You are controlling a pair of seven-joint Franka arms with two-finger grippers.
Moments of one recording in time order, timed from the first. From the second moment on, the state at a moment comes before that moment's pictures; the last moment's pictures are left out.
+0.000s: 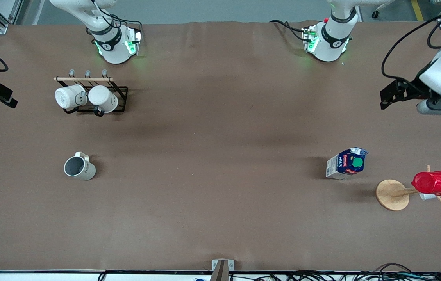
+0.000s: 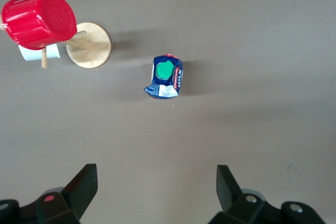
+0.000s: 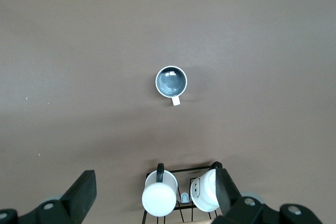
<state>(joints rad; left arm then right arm) -0.01 0.02 -0.11 -1.61 0.02 1.64 -0.03 0.02 -0.01 -0.08 -1.50 0.00 1.52 0.07</state>
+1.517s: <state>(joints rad) 0.00 0.39 -0.11 -1.80 0.06 2.12 -0.02 -0.03 0.45 -0.12 -1.97 0.00 2.49 -0.29</state>
